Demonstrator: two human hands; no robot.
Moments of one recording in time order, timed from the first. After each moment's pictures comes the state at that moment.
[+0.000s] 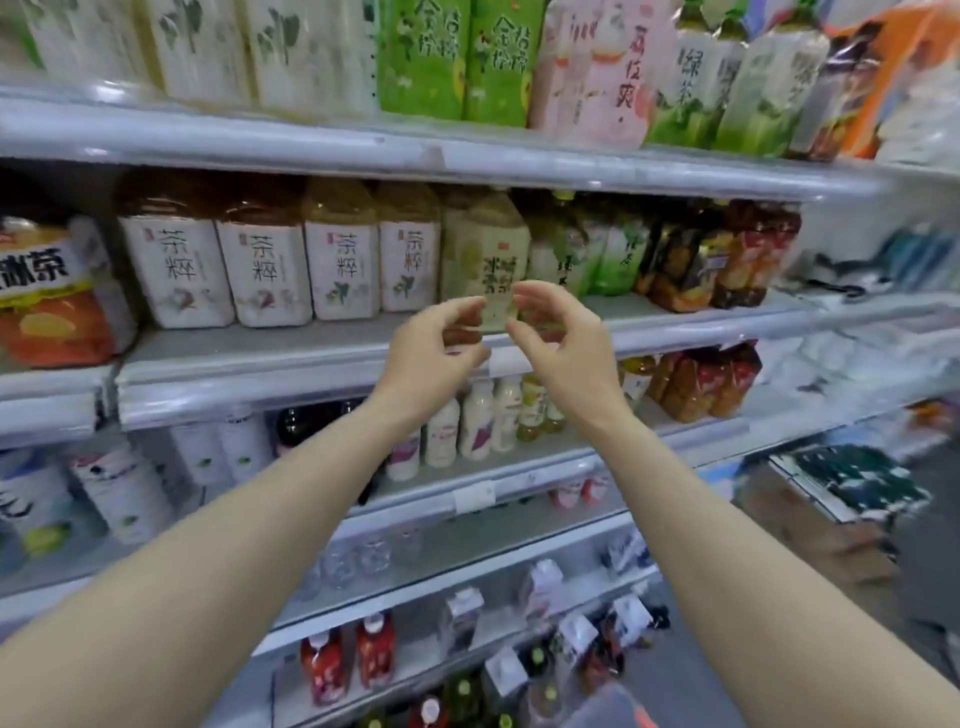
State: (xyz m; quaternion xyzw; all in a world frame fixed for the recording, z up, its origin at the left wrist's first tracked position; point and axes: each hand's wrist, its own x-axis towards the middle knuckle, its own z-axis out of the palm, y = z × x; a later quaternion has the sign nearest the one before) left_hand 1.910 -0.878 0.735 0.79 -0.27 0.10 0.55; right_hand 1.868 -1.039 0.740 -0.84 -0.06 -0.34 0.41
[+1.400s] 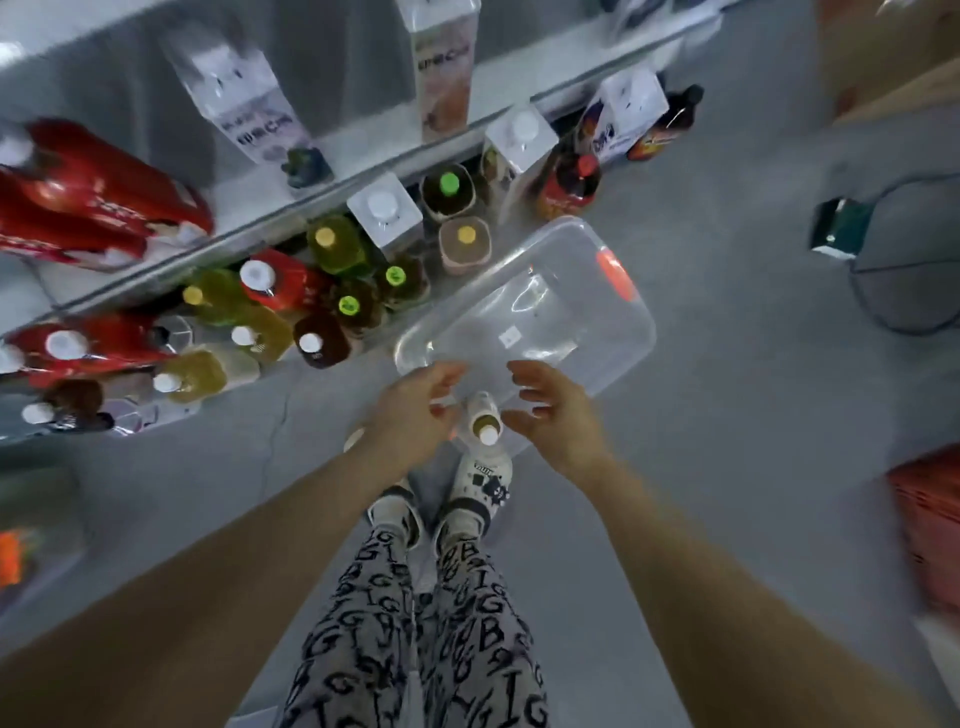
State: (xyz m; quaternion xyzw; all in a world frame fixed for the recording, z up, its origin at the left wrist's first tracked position) left_hand 1.711 -1.086 0.051 0.79 -0.01 -0.47 0.40; right_hand 1.627 -1.255 0.042 -0.74 0.35 0.21 0.53
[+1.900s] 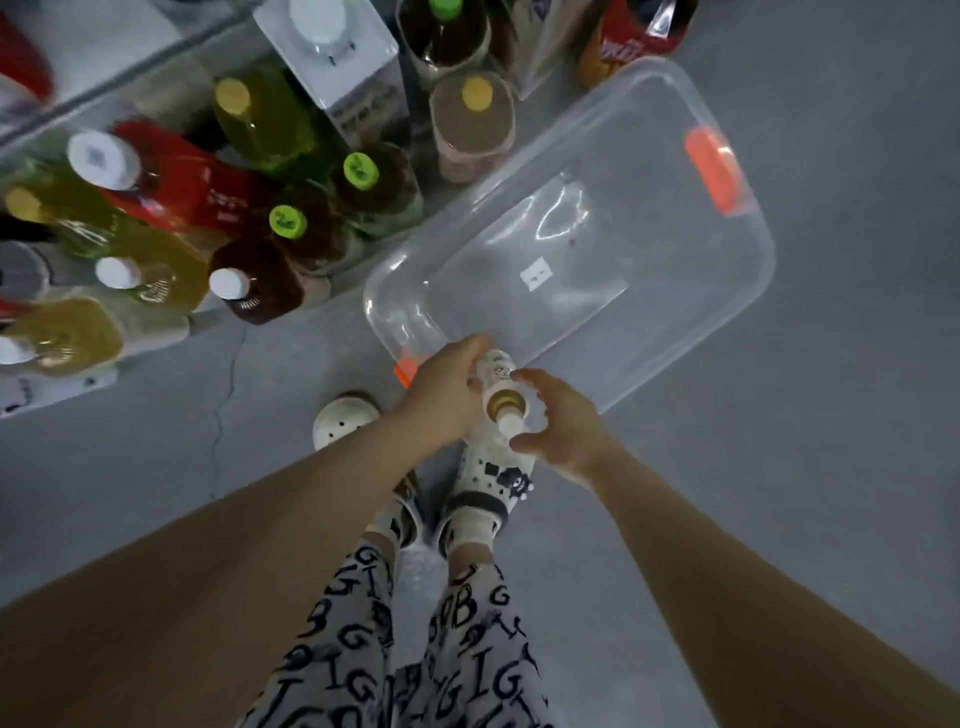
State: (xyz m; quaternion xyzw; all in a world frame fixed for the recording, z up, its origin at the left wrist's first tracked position) left_hand 1.675 -1.099 -0.156 0.77 -0.03 -0.55 0.32; right_hand 1.573 -1.238 -0.160 -0.73 0.33 0.41 0.44
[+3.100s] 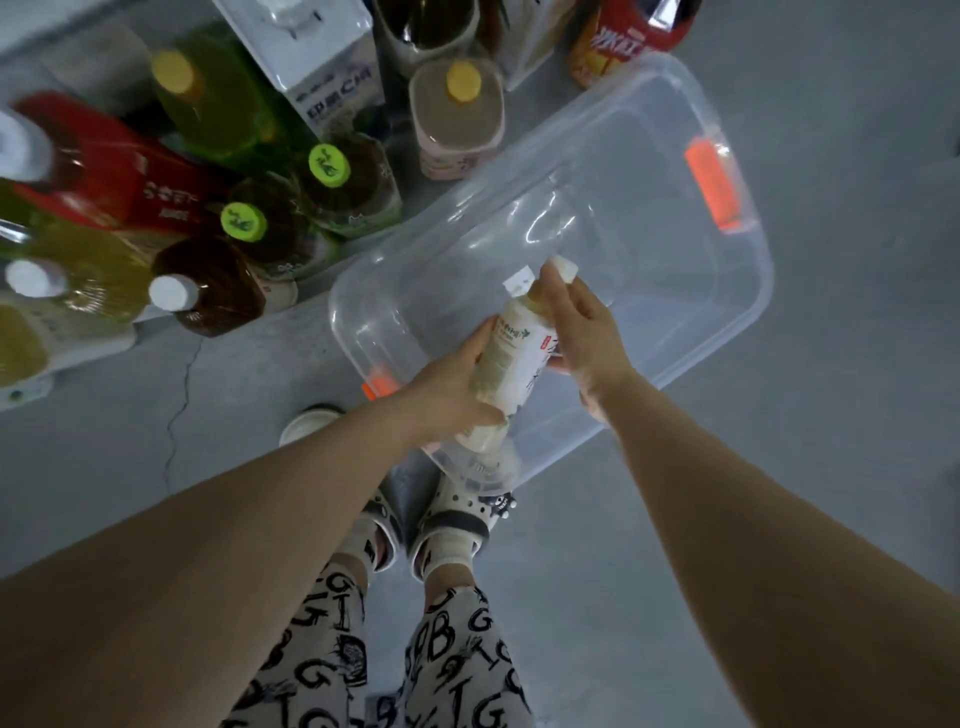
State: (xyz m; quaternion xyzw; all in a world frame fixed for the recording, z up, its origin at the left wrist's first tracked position) left_hand 1.688 -1.115 -0.202 0.65 -0.03 -0.66 0.38; right_hand 1.653 -1.278 -0.194 -0.59 0.52 0.20 0.59
